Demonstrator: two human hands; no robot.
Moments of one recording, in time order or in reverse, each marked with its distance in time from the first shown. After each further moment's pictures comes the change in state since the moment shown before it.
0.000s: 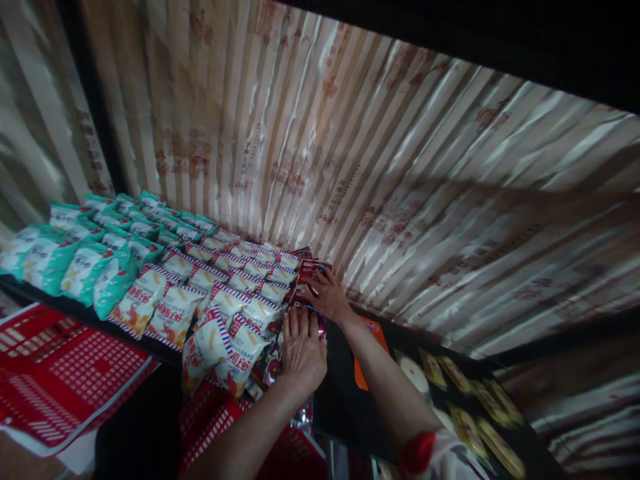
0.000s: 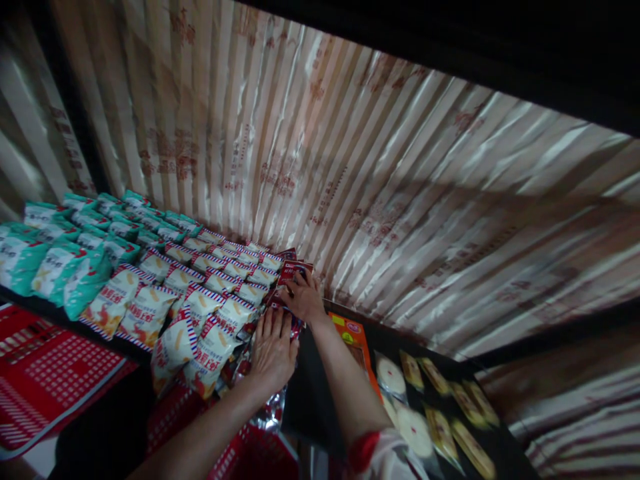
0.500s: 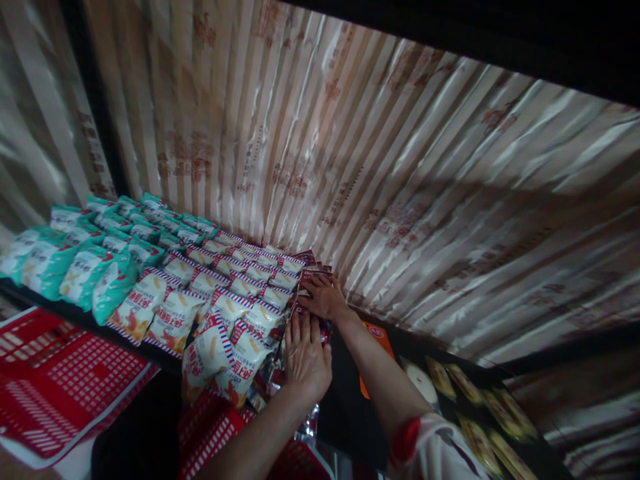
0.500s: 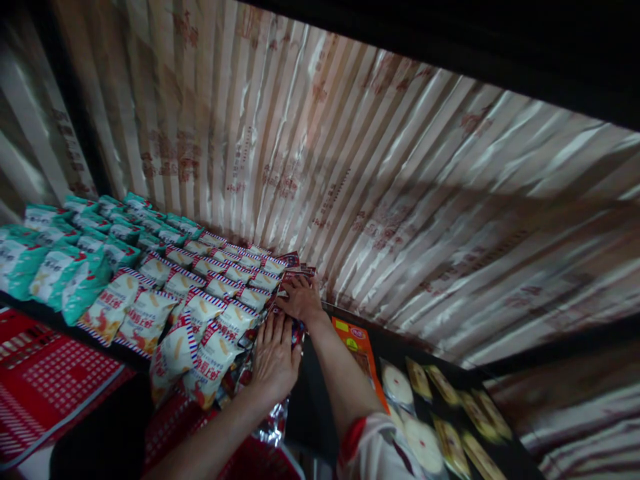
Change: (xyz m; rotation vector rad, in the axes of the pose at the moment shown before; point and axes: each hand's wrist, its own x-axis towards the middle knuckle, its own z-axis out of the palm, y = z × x) left_hand 0.000 0.001 -0.003 -0.050 0.005 -0.046; right_hand 0.018 -0.009 0.001 -0.123 -0.134 -0.045
